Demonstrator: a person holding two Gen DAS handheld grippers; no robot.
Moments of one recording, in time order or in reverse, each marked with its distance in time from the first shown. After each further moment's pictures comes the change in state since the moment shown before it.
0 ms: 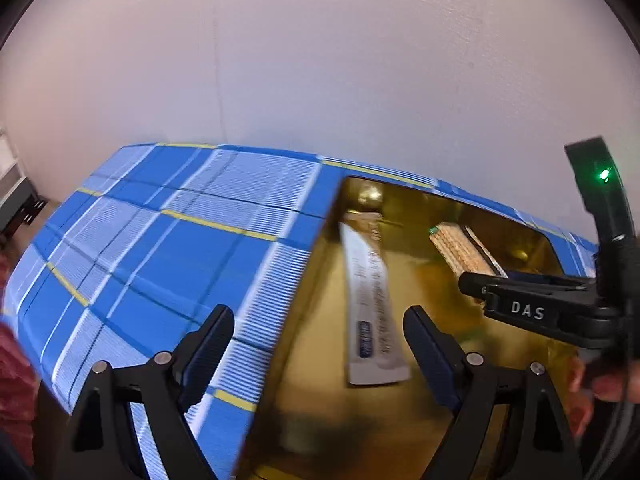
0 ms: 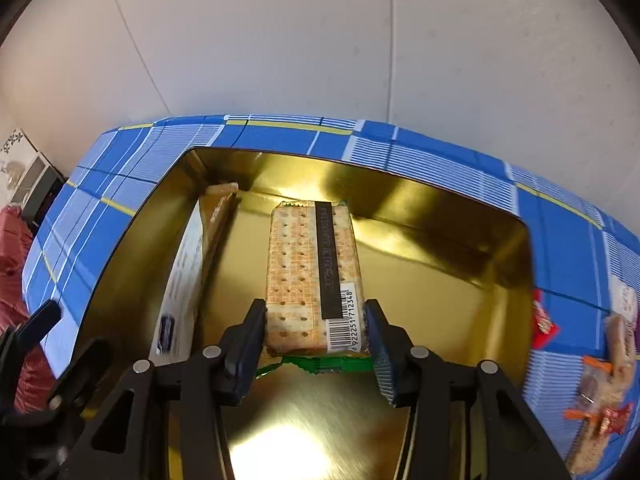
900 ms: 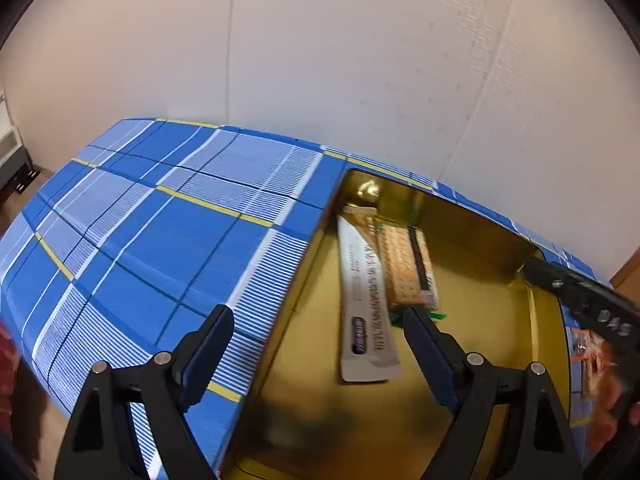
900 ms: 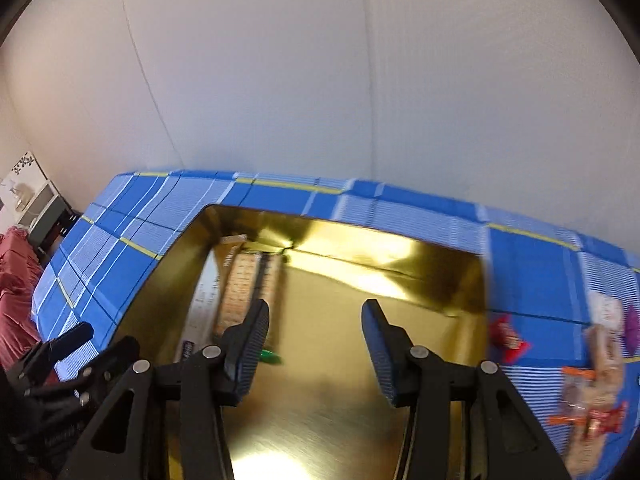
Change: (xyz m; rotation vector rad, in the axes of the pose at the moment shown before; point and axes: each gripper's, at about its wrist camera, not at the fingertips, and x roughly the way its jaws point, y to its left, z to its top) left arm 0.003 -0.001 -0.001 -0.063 0.032 -0.059; right arm -0.063 -0.022 -0.005 0.008 -0.206 0.010
